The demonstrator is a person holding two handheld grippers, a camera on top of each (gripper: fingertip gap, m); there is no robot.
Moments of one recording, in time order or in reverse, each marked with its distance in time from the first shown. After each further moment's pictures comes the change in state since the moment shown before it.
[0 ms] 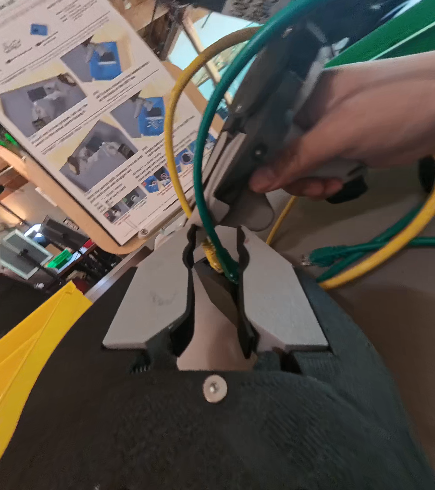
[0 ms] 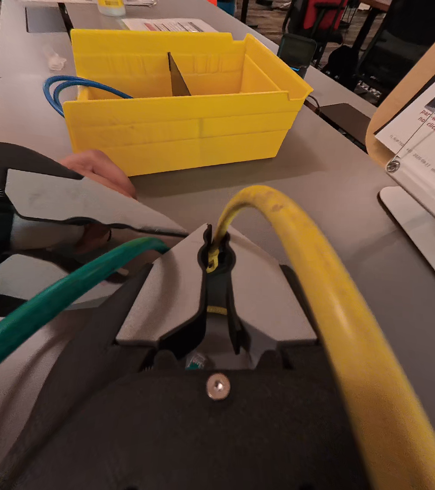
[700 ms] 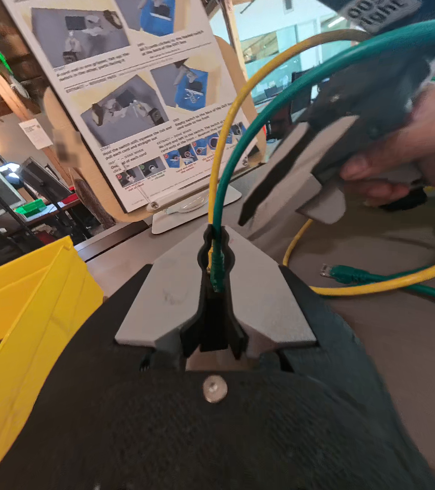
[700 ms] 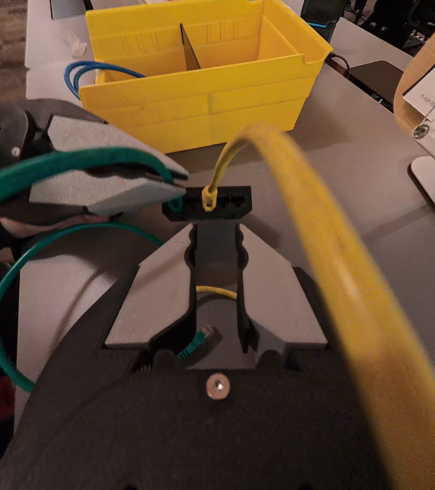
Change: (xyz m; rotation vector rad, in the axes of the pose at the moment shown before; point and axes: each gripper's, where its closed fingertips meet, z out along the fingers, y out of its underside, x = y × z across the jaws) left arm -0.036 0.012 -0.004 -0.031 -0.054 -0.269; right arm 0.001 0.012 -0.018 -0.081 -0.103 0.070
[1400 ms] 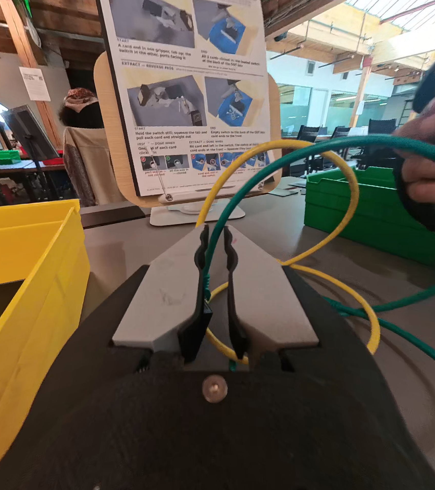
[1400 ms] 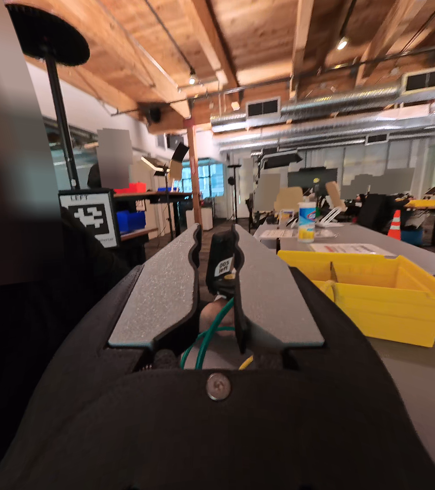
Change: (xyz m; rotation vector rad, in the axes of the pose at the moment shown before) left arm -0.035 -0.001 -0.009 0.069 -0.040 -0.313; right arm -0.068 -0.094 -0.155 0.813 -0.690 -0.018
